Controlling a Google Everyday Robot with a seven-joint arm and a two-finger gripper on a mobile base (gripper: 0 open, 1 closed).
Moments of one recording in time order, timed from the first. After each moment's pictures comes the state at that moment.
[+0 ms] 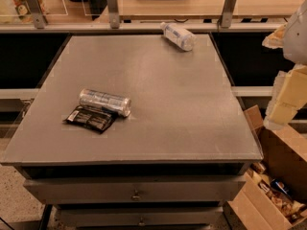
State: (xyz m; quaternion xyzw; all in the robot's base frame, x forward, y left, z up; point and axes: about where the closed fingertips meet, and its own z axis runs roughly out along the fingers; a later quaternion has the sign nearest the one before) arm 0.438 -0.217 0.977 -0.60 0.78 -0.04 0.16
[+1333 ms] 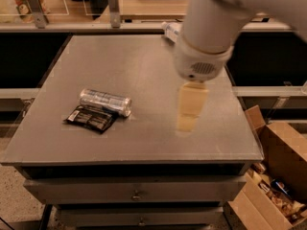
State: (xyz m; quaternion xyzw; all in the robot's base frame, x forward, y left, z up) arm 0.462 -0.068 0.931 -0.69 0.72 -0.03 0.12
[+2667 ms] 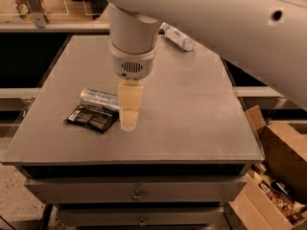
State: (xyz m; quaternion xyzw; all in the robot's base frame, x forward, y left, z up) arm 0.496 0.042 0.901 -0.71 0.70 -0.01 0.10
